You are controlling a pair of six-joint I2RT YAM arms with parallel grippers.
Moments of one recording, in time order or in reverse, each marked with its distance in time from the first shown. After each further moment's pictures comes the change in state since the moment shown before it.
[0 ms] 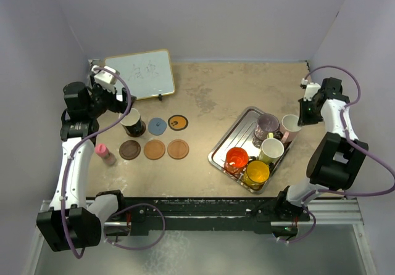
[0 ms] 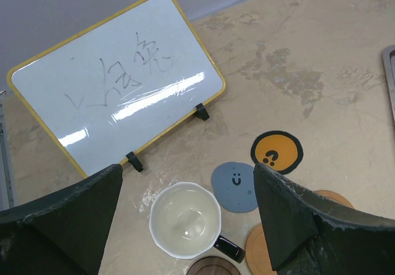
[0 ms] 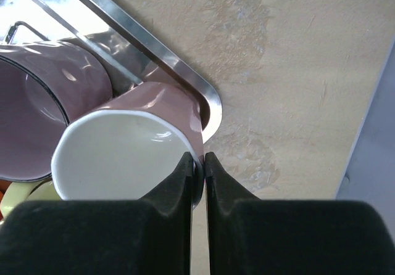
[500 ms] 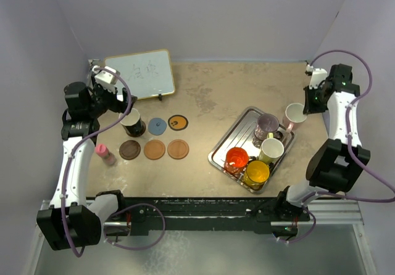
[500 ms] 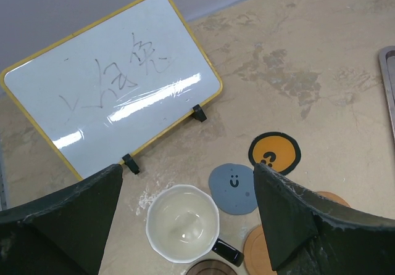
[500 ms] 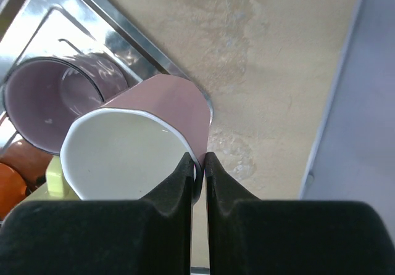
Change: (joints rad) left arm 0.000 0.014 -0.008 0.023 0.016 -0.010; right arm 0.001 -0.020 0.177 -0.148 -0.026 -0.041
